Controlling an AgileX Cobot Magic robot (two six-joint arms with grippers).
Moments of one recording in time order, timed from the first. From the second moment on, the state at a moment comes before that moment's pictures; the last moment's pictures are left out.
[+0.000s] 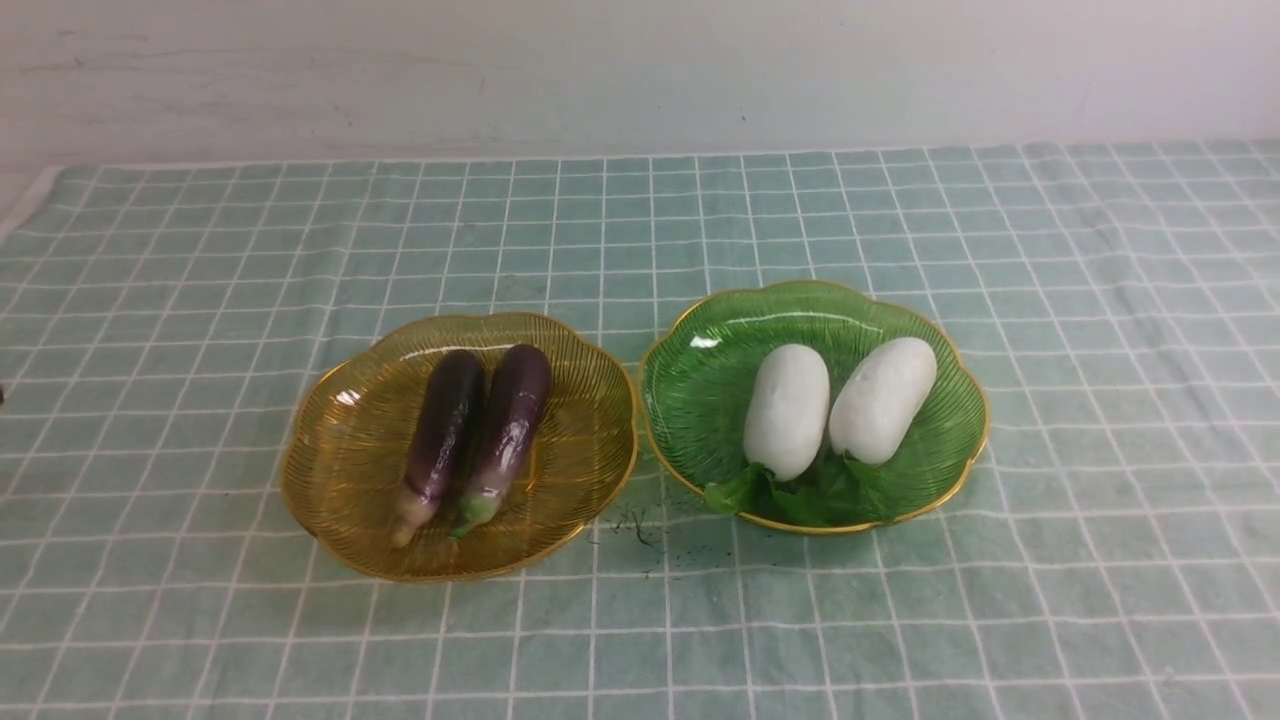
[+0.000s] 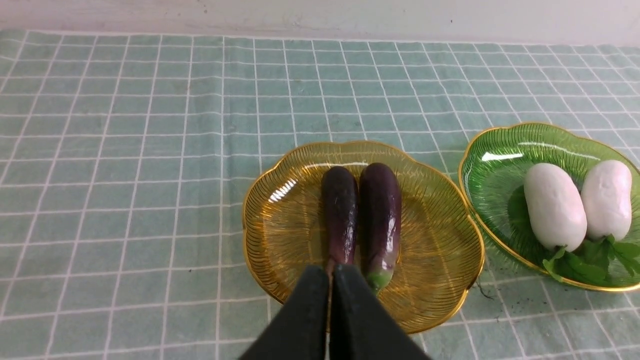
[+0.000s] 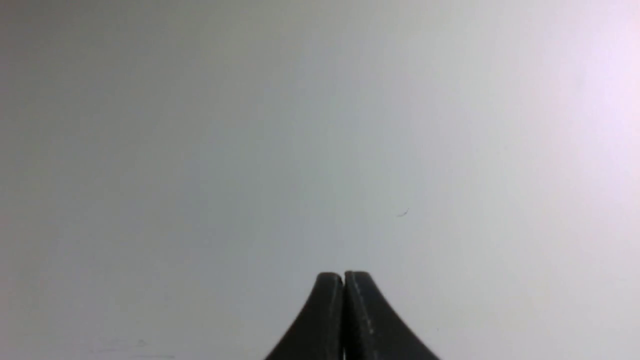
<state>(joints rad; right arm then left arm) 0.34 0.03 -0.20 0.17 -0.25 -0.09 -0.14 0.59 -0.82 -0.03 0.76 -0.10</state>
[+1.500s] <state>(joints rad) 0.34 0.03 -0.20 0.17 -0.25 -0.09 -0.14 0.07 -0.12 -0.04 0.39 0.18</state>
